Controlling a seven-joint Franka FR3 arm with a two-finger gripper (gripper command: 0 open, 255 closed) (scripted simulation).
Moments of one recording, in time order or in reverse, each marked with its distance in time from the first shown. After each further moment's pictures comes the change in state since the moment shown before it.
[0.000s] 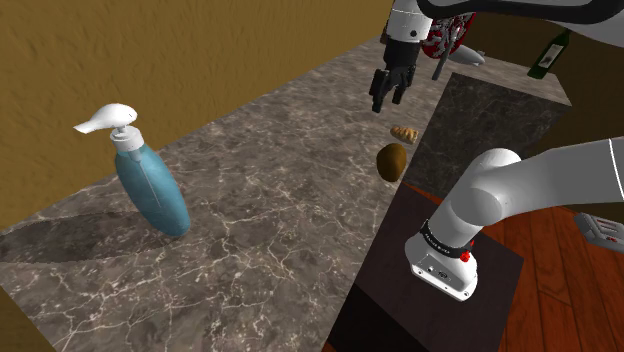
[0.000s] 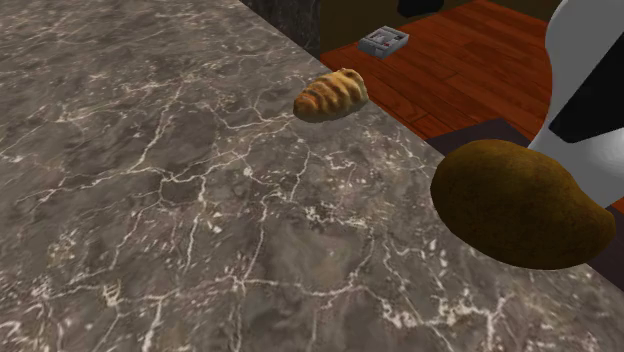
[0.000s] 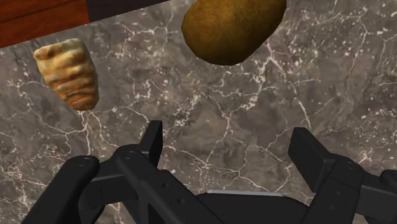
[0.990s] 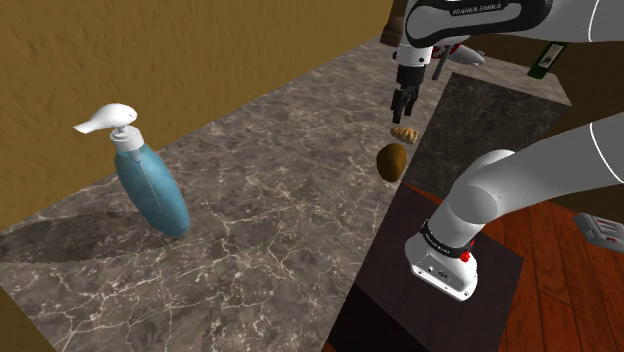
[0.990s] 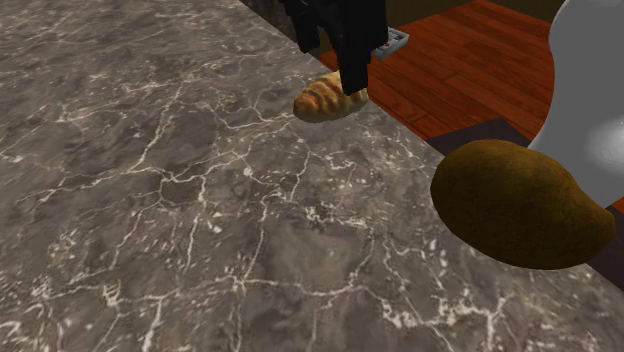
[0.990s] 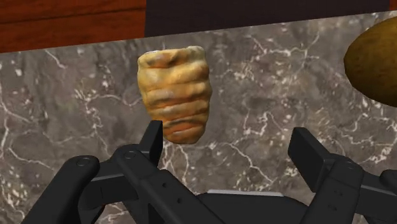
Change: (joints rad) arm -0.073 0.200 -0.300 -0.047 -0.193 0.108 -0.412
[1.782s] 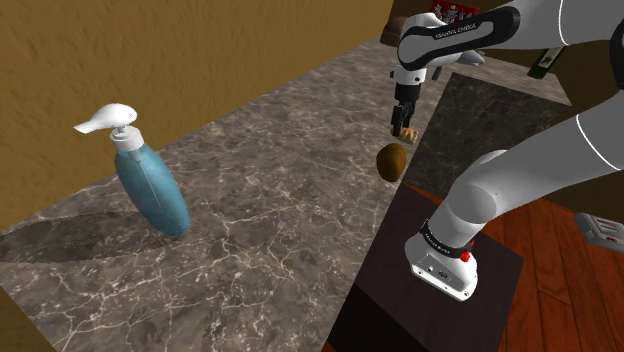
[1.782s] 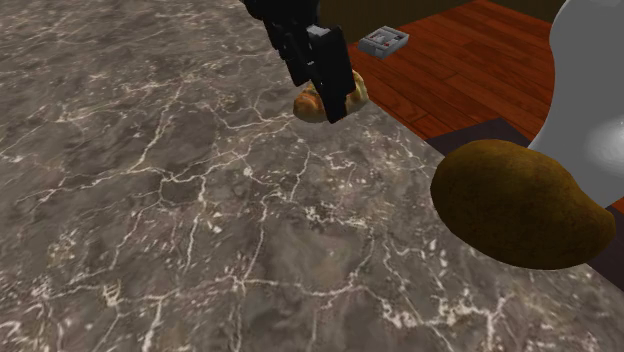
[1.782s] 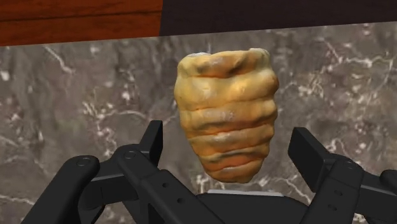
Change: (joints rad) arm -0.016 0.117 -0.086 -0.059 -0.046 0.145 -0.103
